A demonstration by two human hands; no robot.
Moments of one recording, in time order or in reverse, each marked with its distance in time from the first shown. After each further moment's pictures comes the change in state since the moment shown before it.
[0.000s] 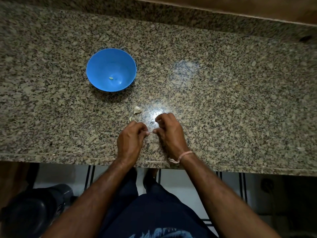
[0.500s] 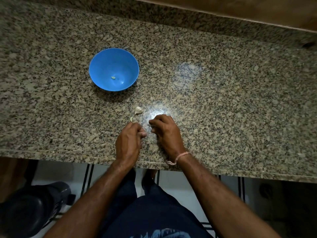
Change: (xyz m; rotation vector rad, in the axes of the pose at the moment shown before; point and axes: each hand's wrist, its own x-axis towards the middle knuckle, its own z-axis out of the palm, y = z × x) left_hand -0.005 0.002 -0.002 0.073 0.032 -0.056; right_hand 0.008 0.006 0.015 -0.094 0.003 -0.200
